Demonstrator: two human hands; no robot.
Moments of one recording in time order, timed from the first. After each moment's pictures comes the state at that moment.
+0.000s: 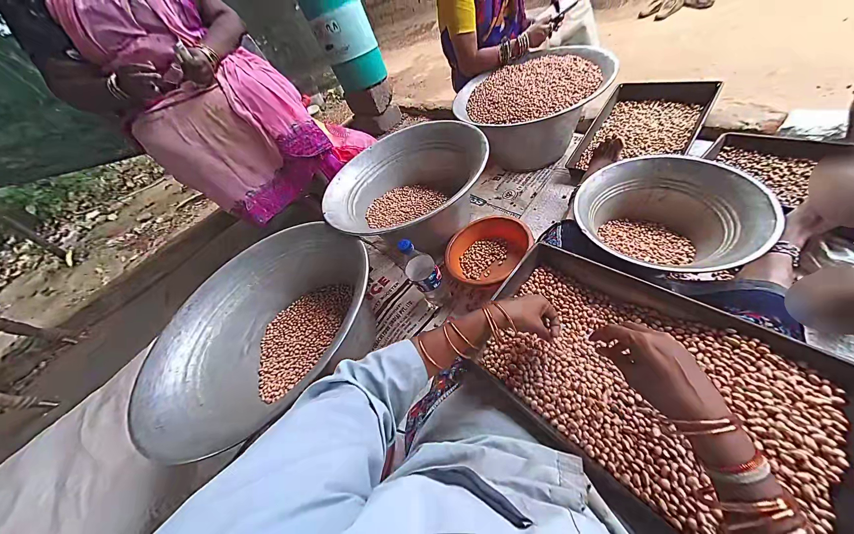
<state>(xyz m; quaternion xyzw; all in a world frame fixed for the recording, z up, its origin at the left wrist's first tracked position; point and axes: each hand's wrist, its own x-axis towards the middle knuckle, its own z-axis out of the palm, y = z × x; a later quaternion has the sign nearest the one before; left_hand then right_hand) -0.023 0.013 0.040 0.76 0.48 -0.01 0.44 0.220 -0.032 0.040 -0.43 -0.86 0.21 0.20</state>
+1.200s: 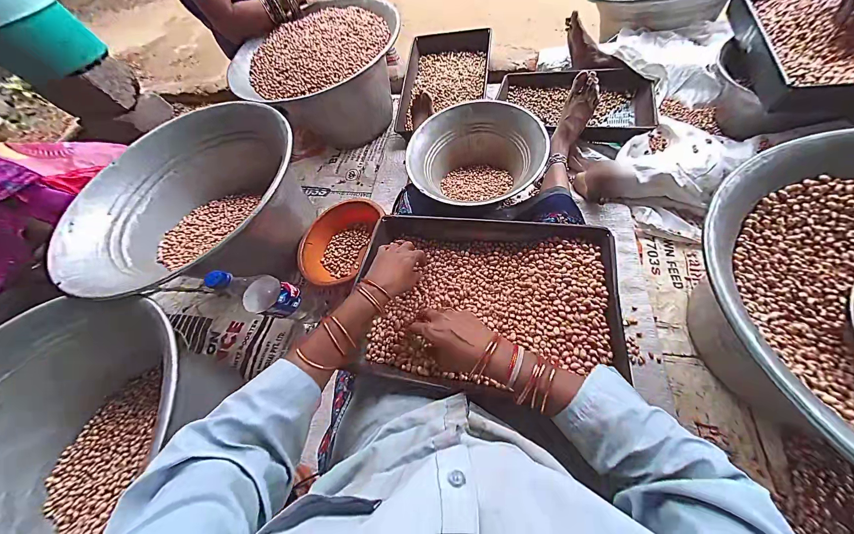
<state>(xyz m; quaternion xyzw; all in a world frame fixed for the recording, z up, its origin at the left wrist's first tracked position) 0.000 0.028 0.026 0.84 0.52 -0.01 0.12 0.164 -0.070 0.029 -0.37 -0.88 0.30 0.01</state>
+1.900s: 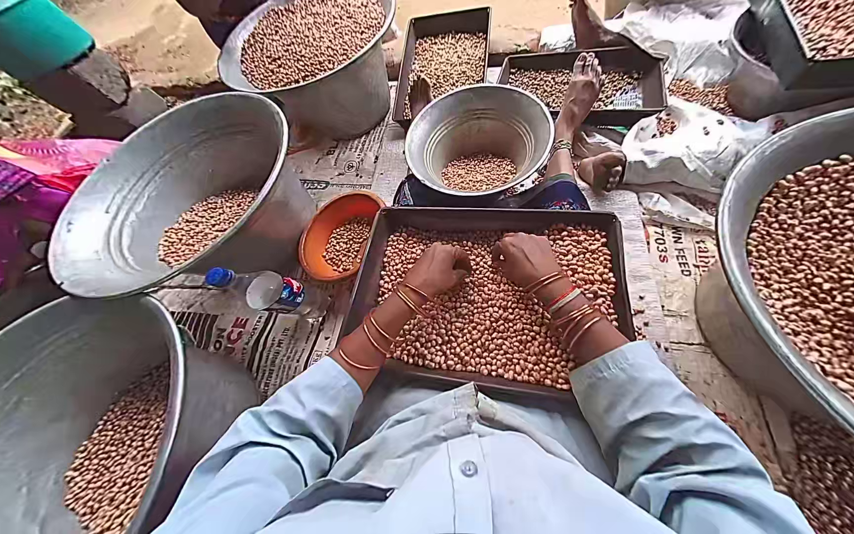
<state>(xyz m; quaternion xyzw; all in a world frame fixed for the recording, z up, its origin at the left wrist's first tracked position) 0.048 0.004 0.029 0.84 0.46 0.09 0.26 0.254 -0.006 0.018 -0.59 -0.79 0.13 0.06</state>
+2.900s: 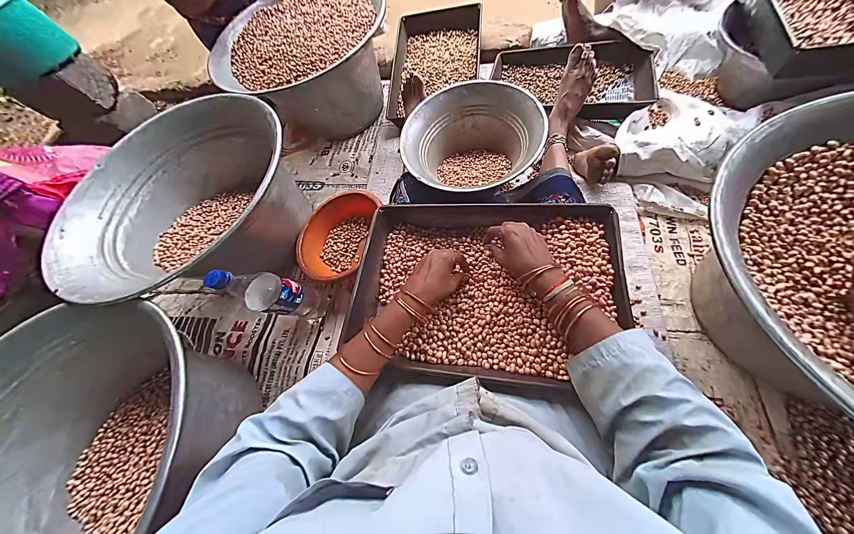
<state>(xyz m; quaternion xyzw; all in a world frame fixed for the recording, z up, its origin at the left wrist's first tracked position) 0.044 0.003 0.001 0.85 0.45 0.10 0.26 0.256 0.010 0.001 -0.61 -0.75 0.20 0.16</state>
